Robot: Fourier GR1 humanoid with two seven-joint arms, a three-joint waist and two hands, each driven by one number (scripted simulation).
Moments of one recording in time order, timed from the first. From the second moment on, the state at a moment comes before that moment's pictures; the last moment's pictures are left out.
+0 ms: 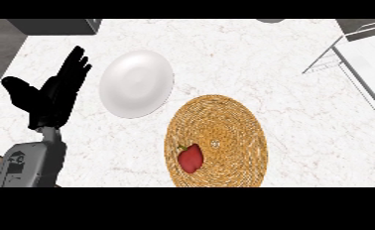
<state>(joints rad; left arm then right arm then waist) -0.25 0.20 0.12 -1.49 0.09 -0.02 0.20 -0.21 -0.53 -1.04 -1.69 0.42 0.48 0.21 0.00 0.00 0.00</state>
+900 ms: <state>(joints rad) -0.23 0.20 0.13 -1.53 0.09 -0.02 0.23 -0.27 -0.82 -1.12 -1.17 0.25 0.39 -0.02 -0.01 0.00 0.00</state>
